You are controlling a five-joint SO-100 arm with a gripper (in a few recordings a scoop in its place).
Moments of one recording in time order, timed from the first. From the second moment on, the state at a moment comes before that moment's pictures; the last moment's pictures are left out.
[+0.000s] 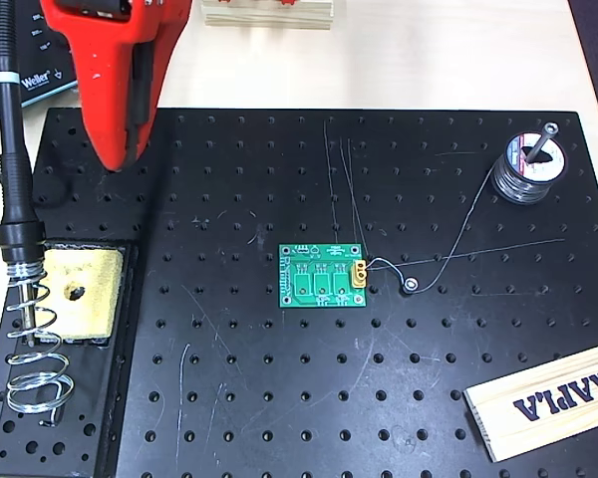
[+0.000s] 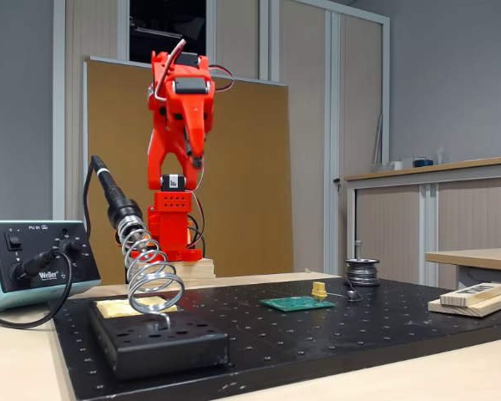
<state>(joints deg) 6.3 105.8 102.0 50.6 1.0</state>
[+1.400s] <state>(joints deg) 20.7 97.0 114.1 33.6 -7.6</state>
